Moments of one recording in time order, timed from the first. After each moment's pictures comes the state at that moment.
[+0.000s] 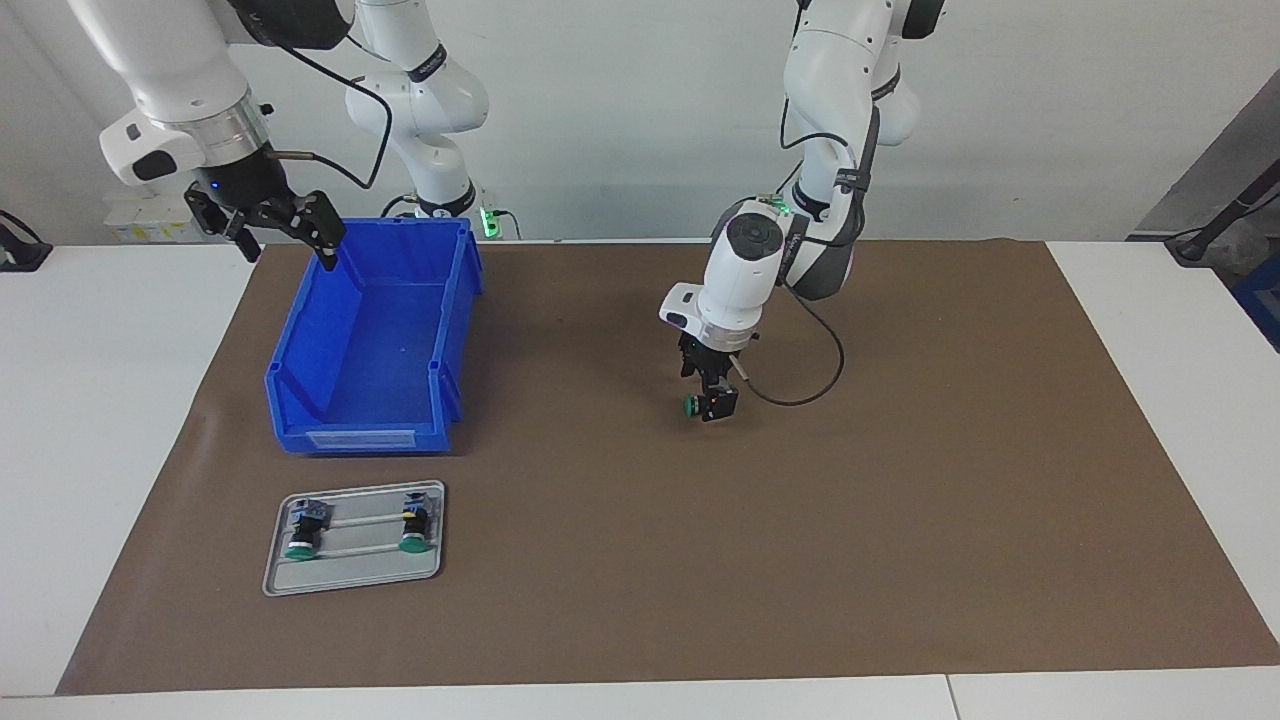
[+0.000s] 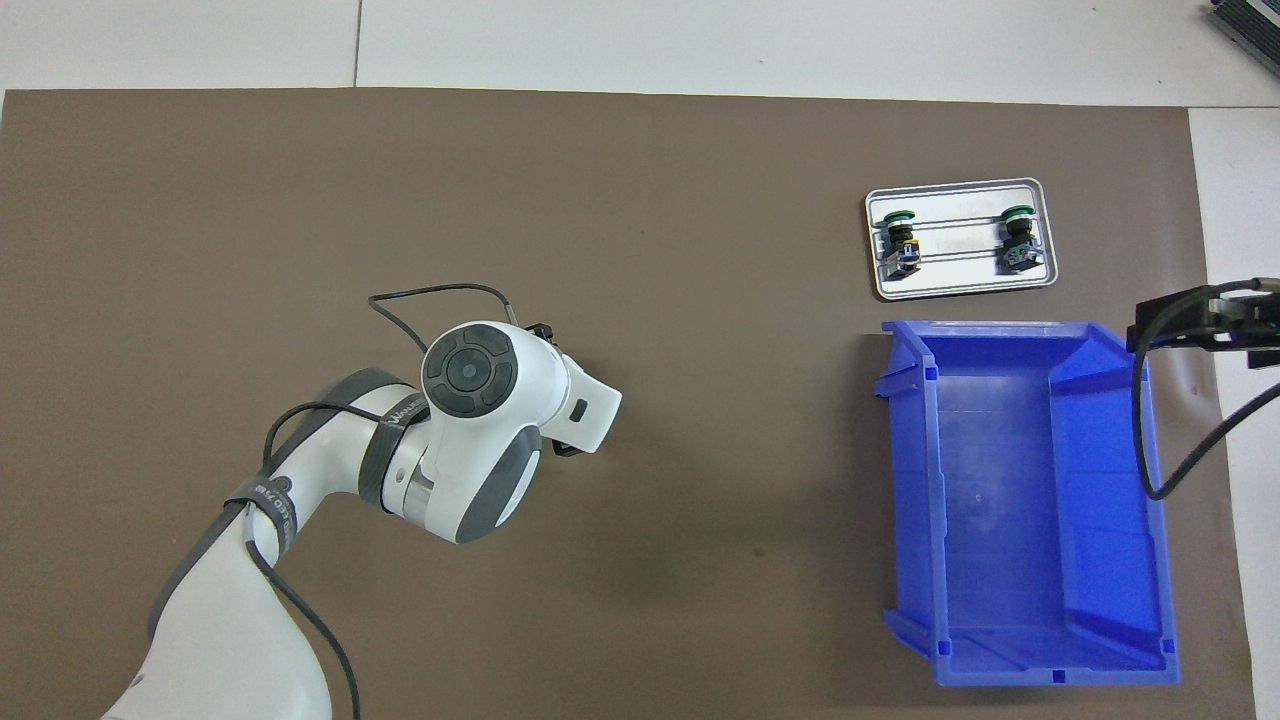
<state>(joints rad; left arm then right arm) -0.59 0.29 -0.01 -2.03 -0.12 2.44 0.81 0.03 -0.06 -0.06 -1.62 -0.03 1.56 0.13</state>
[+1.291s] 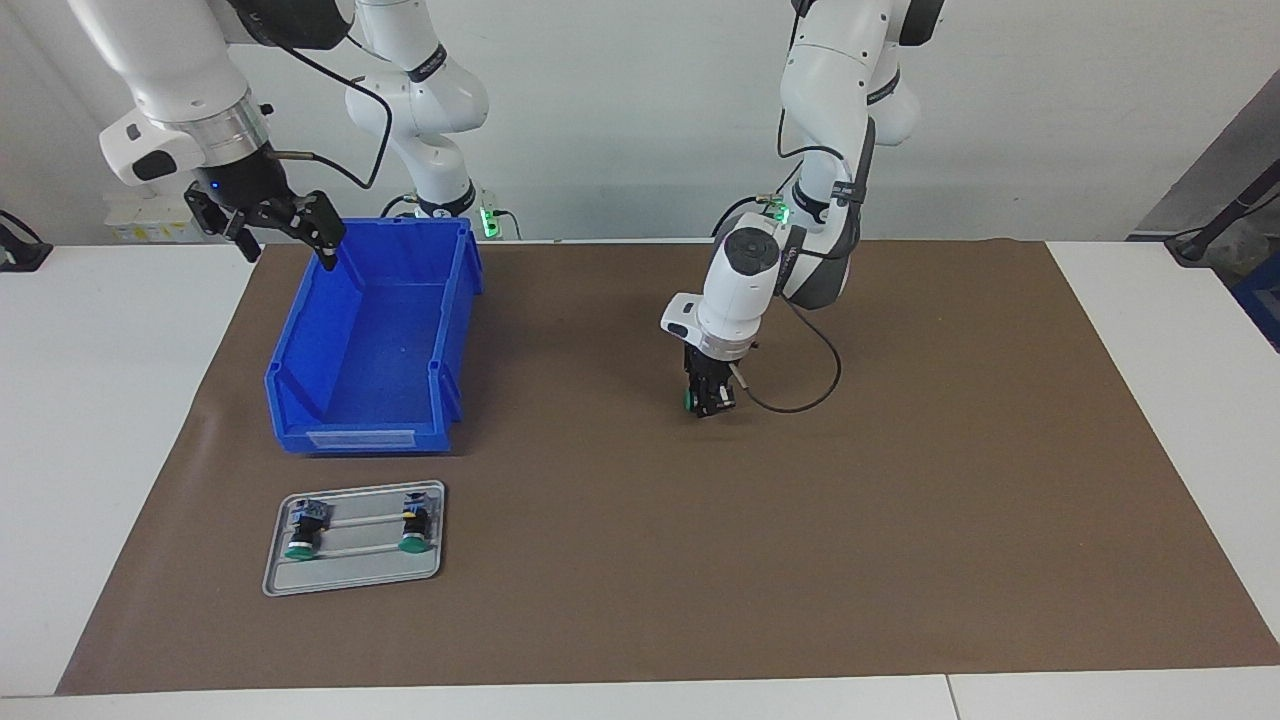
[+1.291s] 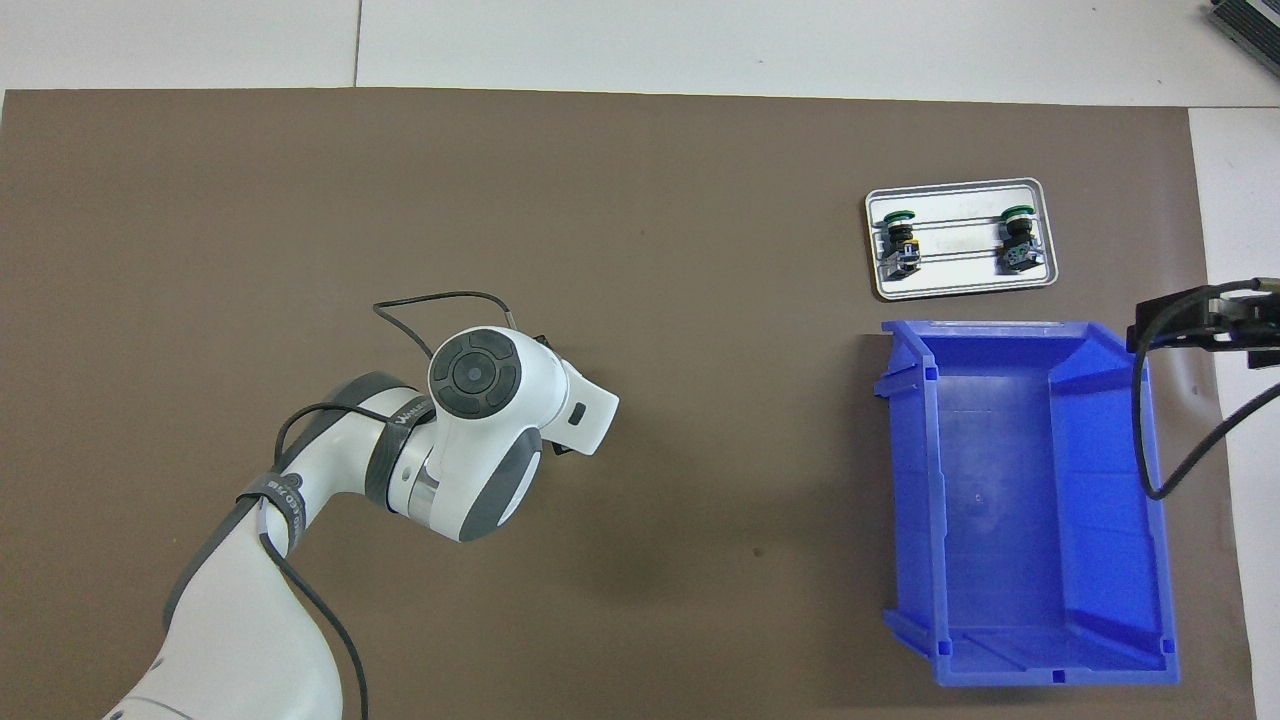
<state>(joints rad) -0.59 0.32 -0.01 -2.05 -0.11 2.47 0.81 0.03 -0.06 -0.06 -1.62 -0.03 1.56 0.13</state>
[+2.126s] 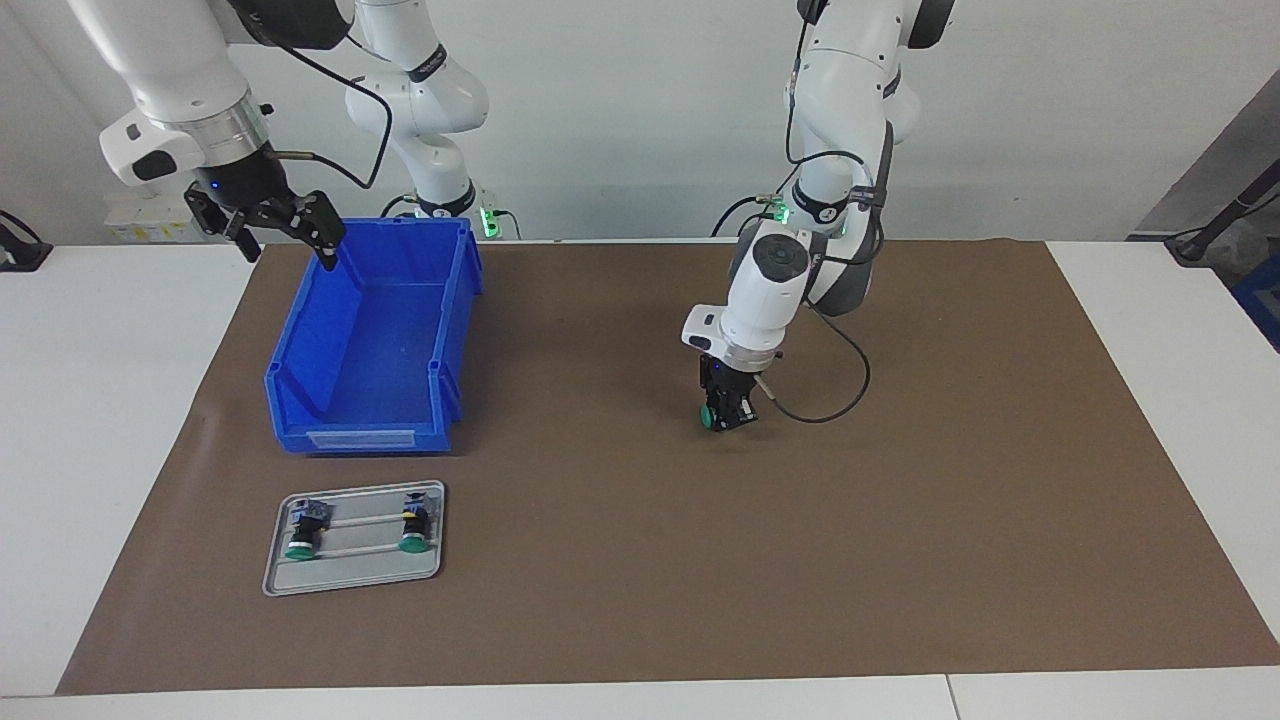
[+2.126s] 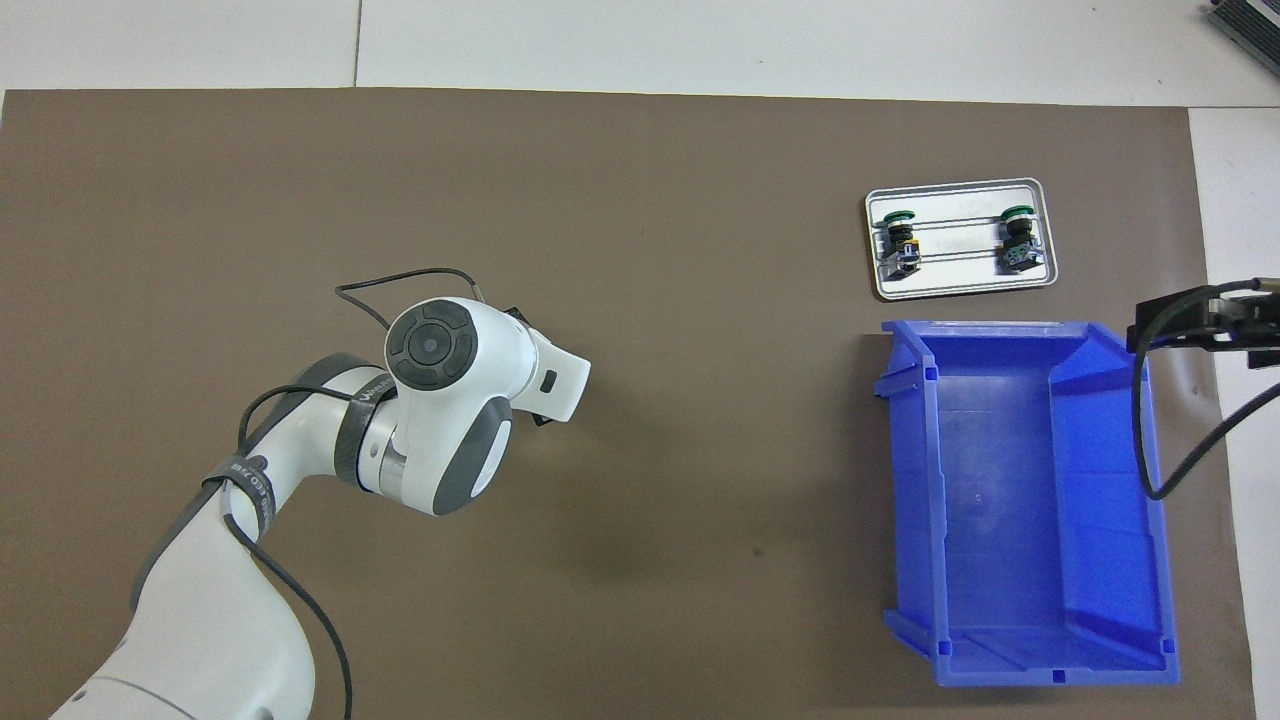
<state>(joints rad) -0.53 0.32 -0.01 -2.02 -0.17 2.48 0.82 0.03 -0.06 -0.06 -1.62 -0.03 1.56 0.13</state>
